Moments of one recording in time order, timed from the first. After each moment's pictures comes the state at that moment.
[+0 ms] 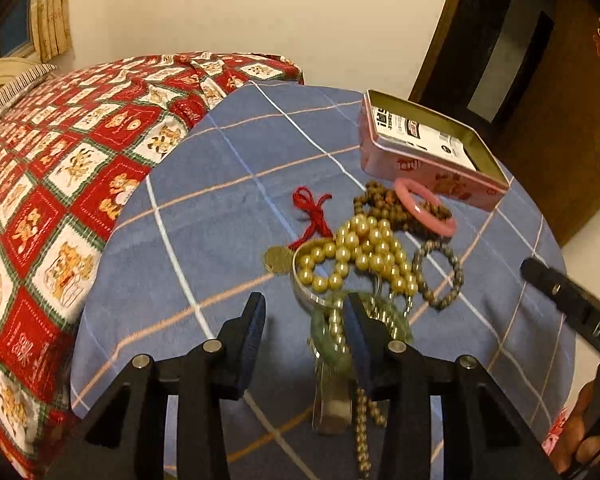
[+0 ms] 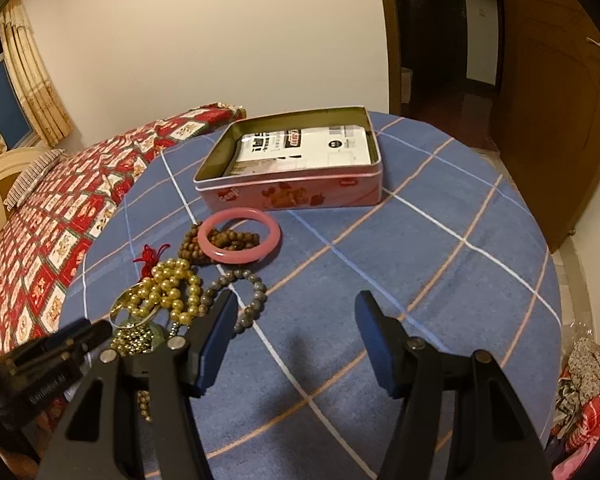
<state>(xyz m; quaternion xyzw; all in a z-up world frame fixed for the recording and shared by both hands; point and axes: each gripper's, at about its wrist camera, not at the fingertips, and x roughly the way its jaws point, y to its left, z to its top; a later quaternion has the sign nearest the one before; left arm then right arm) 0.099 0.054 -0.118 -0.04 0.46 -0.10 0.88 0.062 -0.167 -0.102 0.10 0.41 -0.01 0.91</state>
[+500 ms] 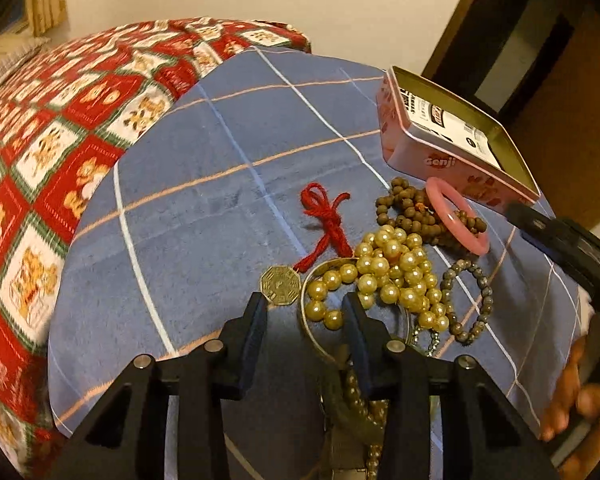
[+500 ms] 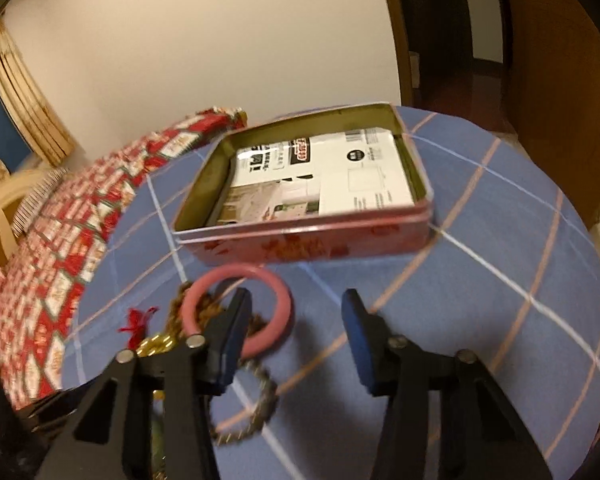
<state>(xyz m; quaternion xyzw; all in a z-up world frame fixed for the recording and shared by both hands) 0.143 0.054 -0.143 -0.06 0.51 -0.10 0.85 0.148 -0.177 -0.124 0.14 0.42 0.01 0.89</state>
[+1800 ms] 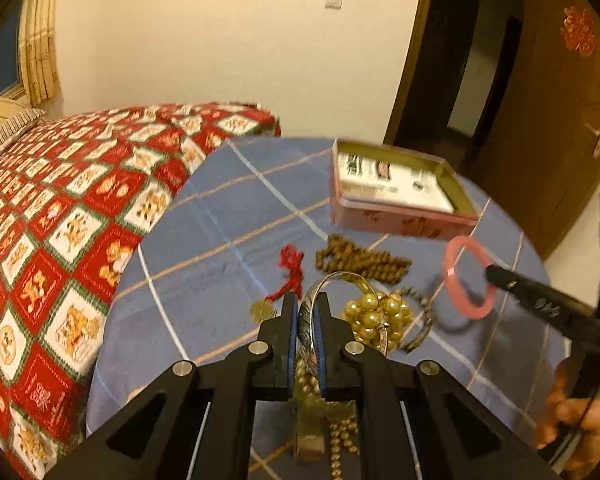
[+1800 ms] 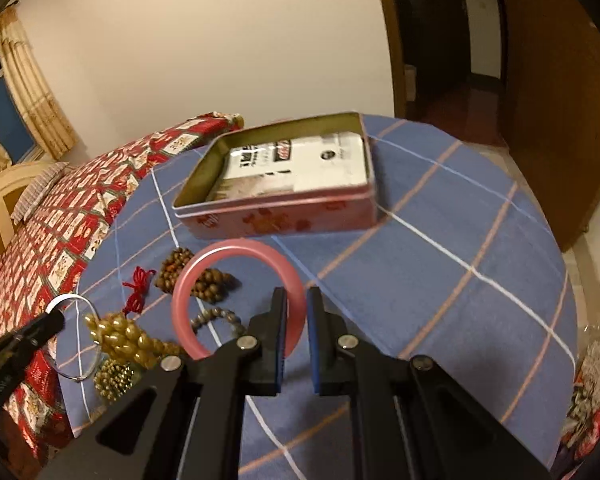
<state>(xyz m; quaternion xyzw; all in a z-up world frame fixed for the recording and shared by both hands) 0.099 0.040 -0.084 -0.02 0.40 -0.12 0.91 0.091 -0.198 -0.111 0.13 0.41 0.01 0.91</state>
